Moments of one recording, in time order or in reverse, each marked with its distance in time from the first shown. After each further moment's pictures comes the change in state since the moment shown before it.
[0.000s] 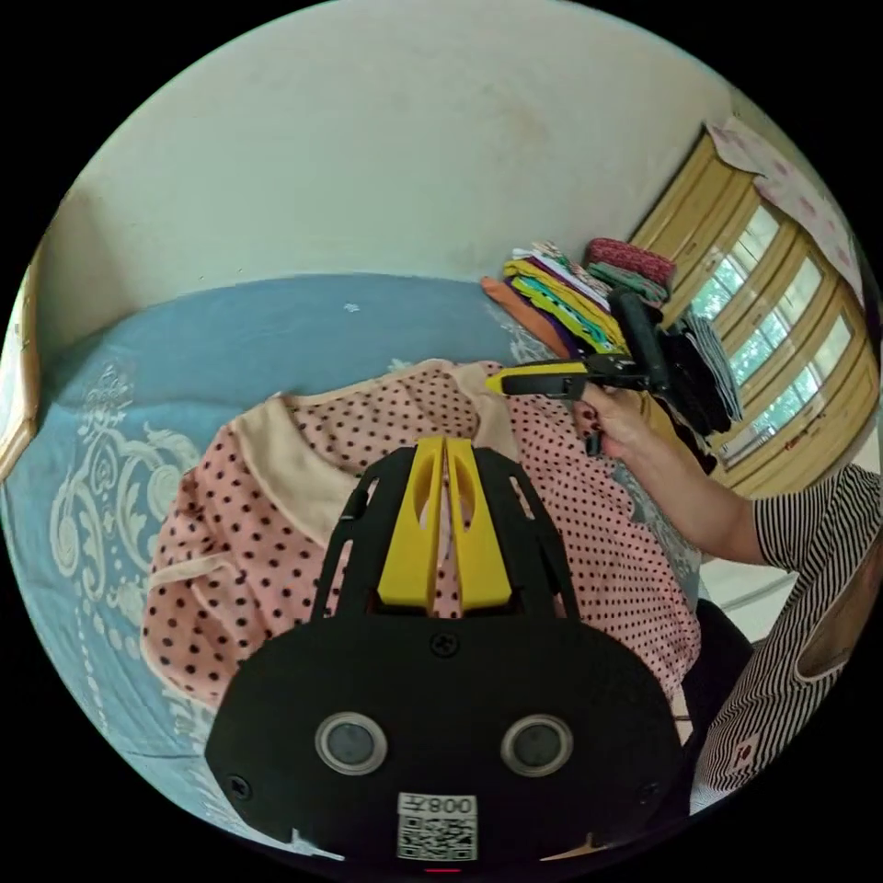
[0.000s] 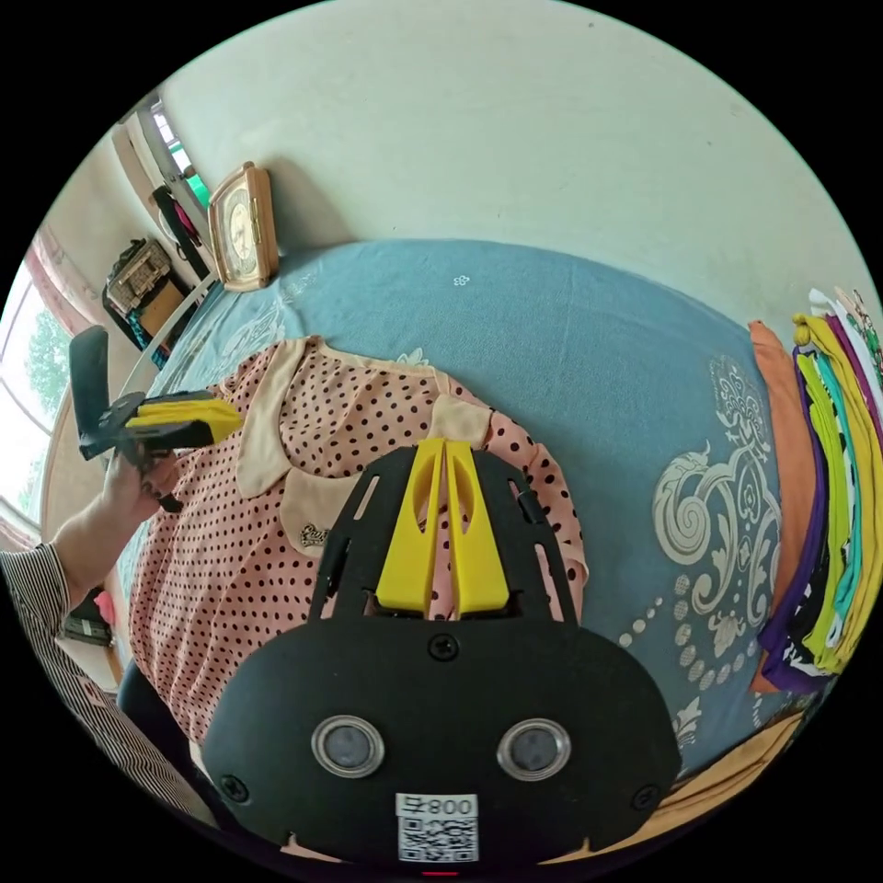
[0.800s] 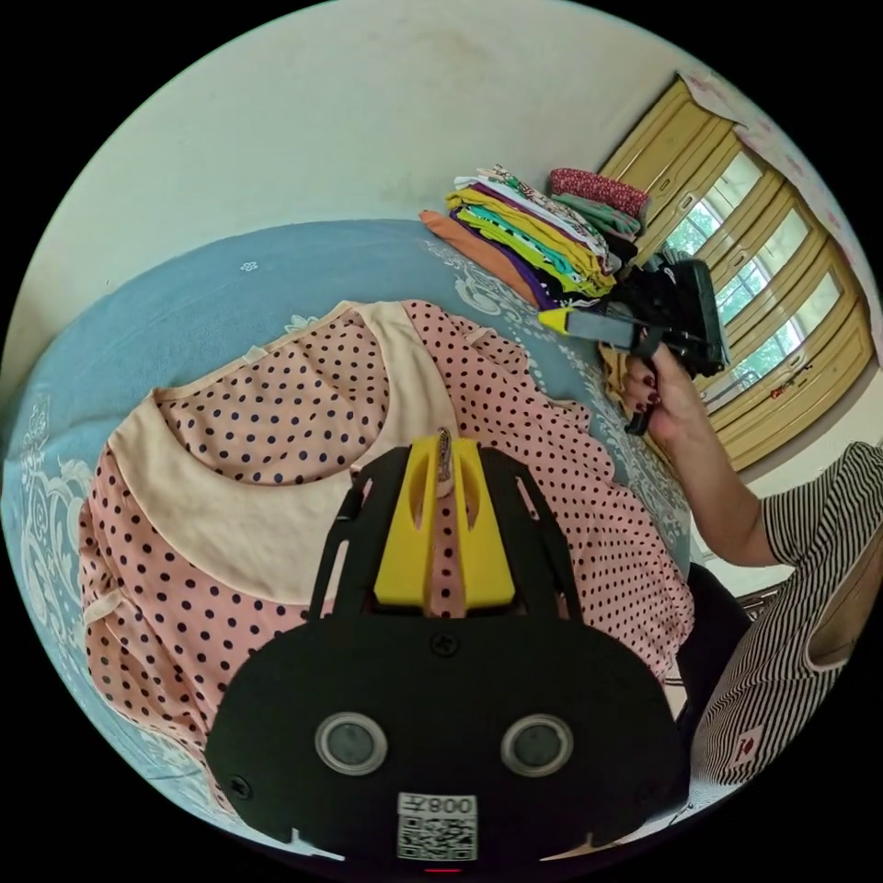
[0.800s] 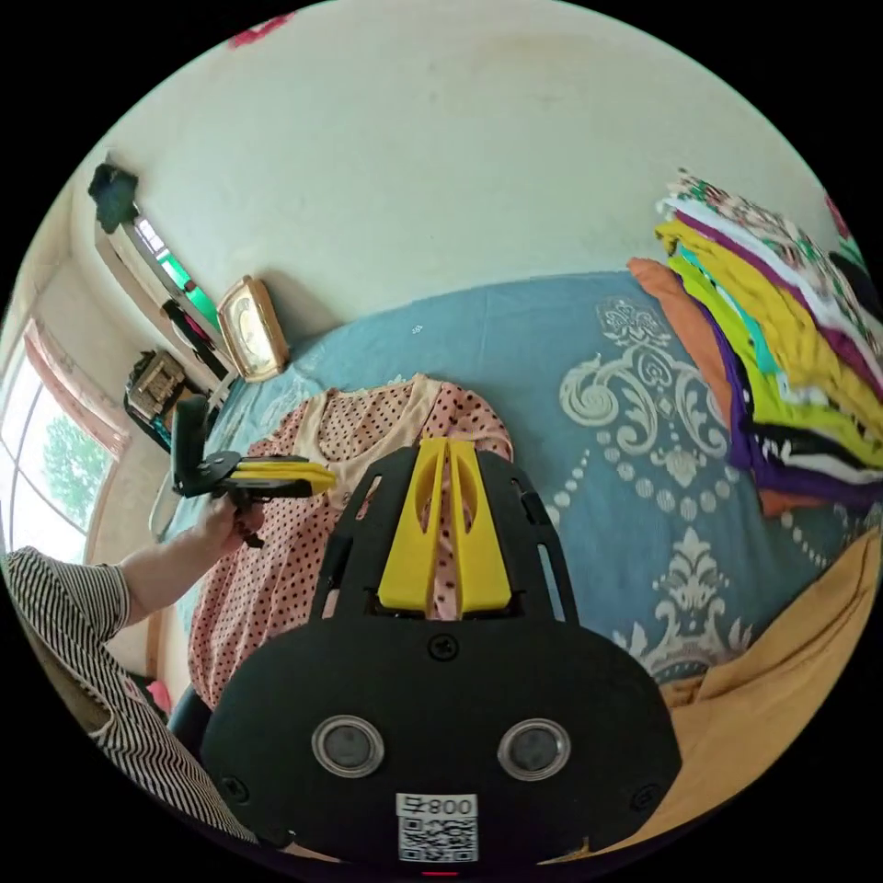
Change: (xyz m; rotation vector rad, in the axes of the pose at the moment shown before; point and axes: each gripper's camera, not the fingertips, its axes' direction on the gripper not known) left arm 0.122 -0.087 0.114 -0.123 0.076 0.061; right arm 0.060 0.205 -0.079 0.244 -0.126 0.301
